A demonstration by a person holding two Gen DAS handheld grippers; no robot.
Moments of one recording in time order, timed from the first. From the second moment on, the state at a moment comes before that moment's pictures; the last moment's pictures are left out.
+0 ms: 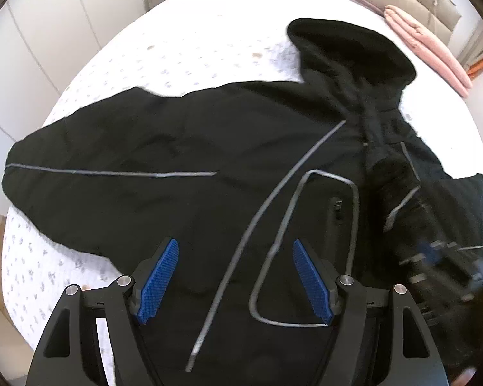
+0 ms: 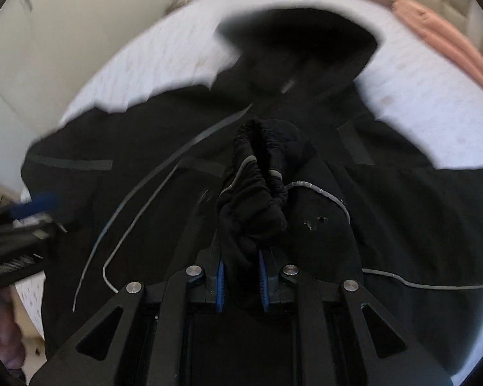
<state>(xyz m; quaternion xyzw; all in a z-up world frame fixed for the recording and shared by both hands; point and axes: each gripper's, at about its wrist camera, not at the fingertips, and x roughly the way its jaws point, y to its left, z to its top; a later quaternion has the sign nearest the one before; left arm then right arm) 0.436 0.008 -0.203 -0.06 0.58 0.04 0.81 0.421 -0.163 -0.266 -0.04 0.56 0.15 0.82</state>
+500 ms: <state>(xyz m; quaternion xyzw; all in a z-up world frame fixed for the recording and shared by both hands) 0.448 -0.043 -0.218 -0.09 0.59 -0.13 0.79 0.385 -0.252 -0.211 0.05 0.54 0.10 0.84</state>
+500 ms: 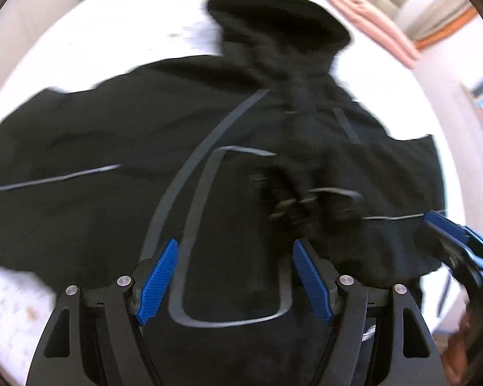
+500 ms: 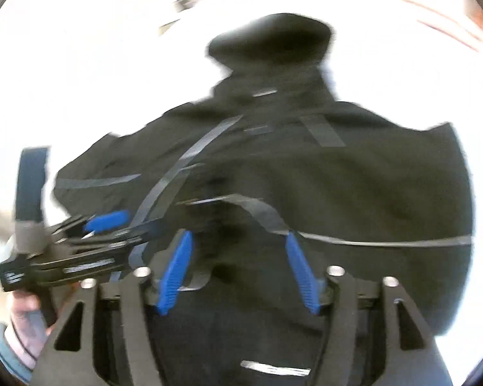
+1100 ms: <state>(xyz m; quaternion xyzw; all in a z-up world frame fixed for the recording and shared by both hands) 0.485 -0.082 -0.232 -0.14 0.58 -0.17 0.78 0.405 -0.310 -0.290 0.07 0.61 0.02 0.79</state>
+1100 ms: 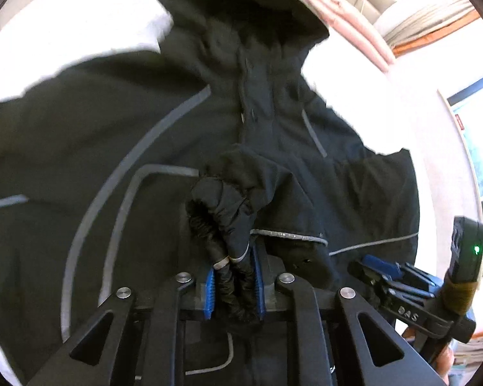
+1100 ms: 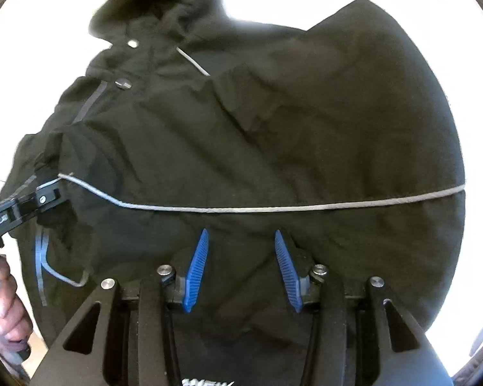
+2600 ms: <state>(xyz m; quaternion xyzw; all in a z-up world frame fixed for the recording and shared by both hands) 0.441 0.019 -0.206 -0.13 0.58 -0.11 0.80 0.401 -0.198 -0.301 -0.02 0.65 0.07 0.75</state>
